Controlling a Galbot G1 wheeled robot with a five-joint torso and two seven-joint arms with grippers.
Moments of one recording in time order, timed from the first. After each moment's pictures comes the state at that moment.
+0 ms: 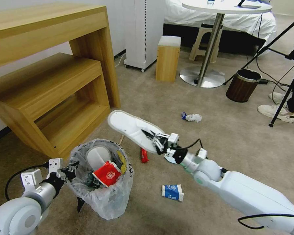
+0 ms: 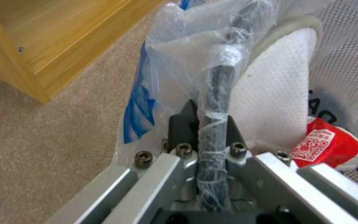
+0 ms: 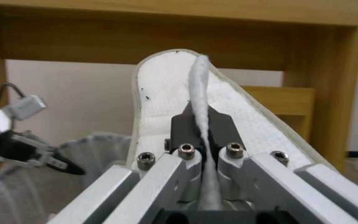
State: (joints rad) left arm 1.63 -0.97 -0.78 -2.21 -0.92 0.58 -0.24; right arm -0.52 0.83 -0.61 1.66 0.84 0.57 -0.25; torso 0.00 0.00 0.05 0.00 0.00
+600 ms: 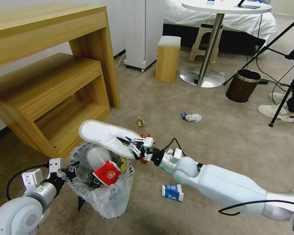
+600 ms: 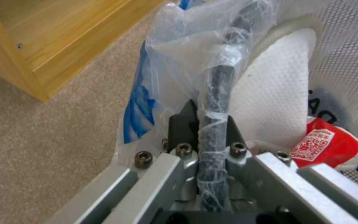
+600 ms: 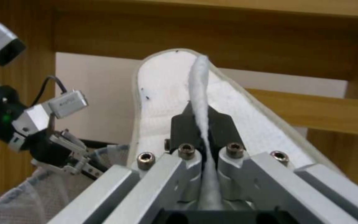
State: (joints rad) left arm 1.62 -0.98 -0.77 -2.20 -0.92 0.58 -0.23; right arm -0.32 1.00 -0.82 1.52 0.81 0.60 -0.28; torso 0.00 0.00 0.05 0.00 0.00
